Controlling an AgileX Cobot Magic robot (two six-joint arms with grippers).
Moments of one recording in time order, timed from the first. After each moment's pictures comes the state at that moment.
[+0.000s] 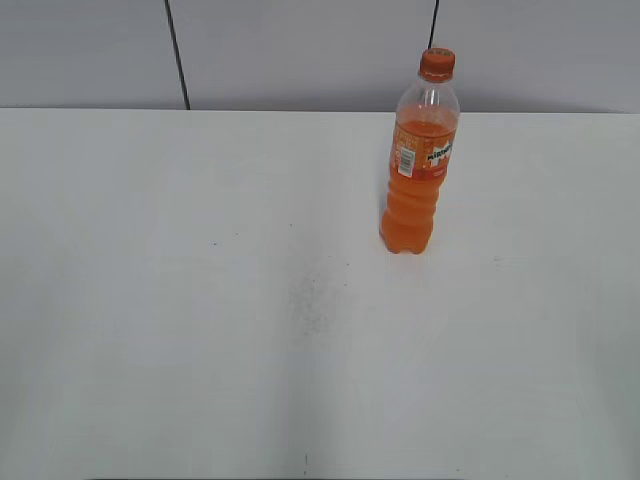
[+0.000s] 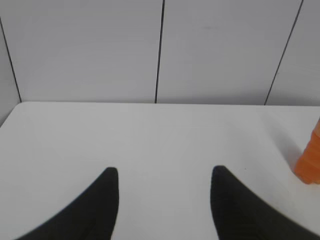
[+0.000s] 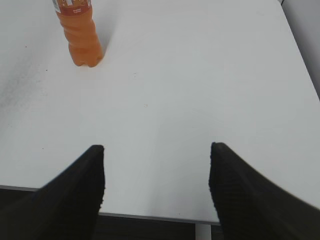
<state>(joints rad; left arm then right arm) -0.02 0.12 -0.56 -0.10 0.72 0.01 -0.06 -0.01 -0.51 0.18 1.11 -0.23</state>
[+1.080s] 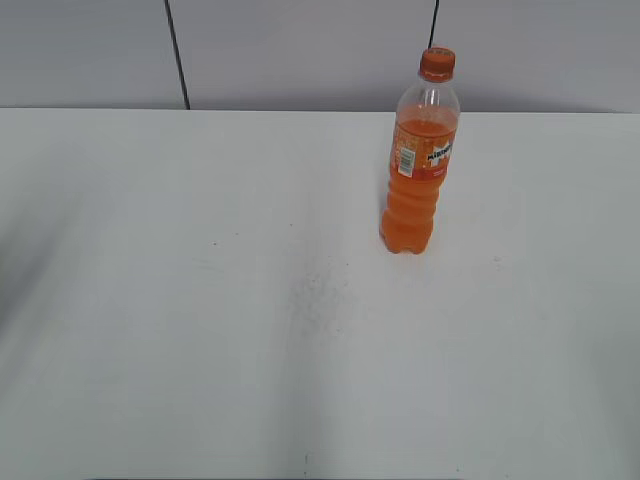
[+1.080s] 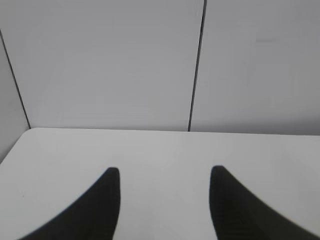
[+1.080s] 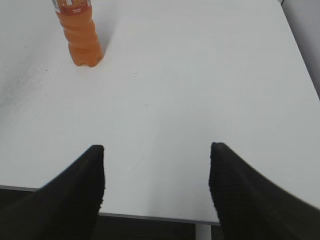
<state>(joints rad) -0.02 0.92 -0.53 -0.13 -0.08 0.10 -0.06 -0.01 -0.51 0.18 1.11 -0.23</state>
